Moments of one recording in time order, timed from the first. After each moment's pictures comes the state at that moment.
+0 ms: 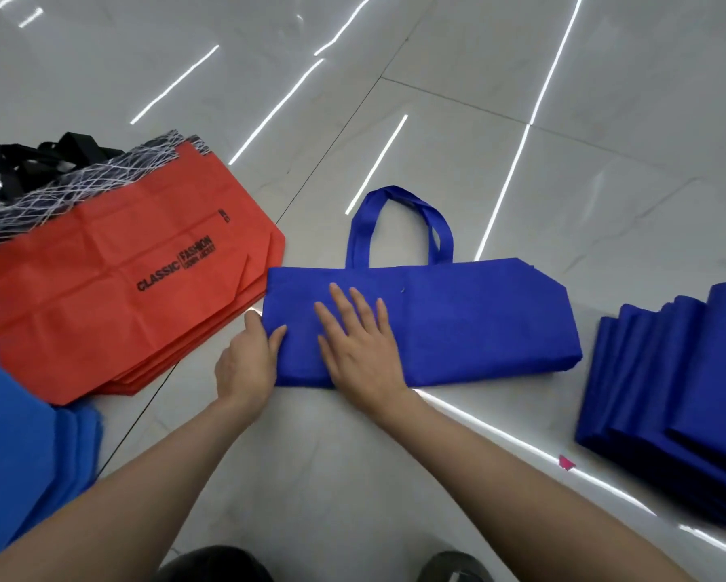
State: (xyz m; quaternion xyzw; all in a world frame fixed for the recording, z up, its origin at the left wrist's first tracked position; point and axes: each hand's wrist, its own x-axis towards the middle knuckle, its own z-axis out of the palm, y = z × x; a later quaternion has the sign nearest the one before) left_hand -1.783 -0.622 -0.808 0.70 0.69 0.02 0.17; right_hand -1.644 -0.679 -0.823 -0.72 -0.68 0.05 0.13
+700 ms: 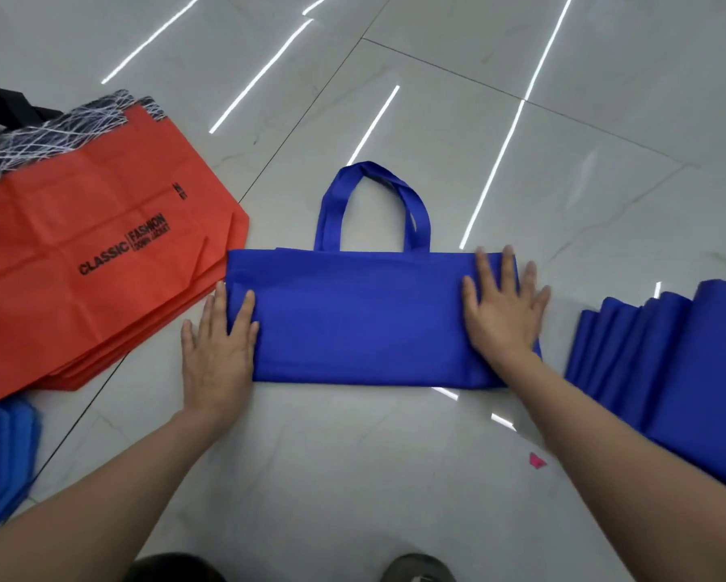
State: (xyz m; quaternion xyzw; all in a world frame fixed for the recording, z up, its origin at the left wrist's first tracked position) left_hand -1.785 -0.633 -0.847 0.80 0.60 0.00 0.09; right_hand -1.455 -0.715 -0.839 -0.89 -0.43 0.13 -0.01
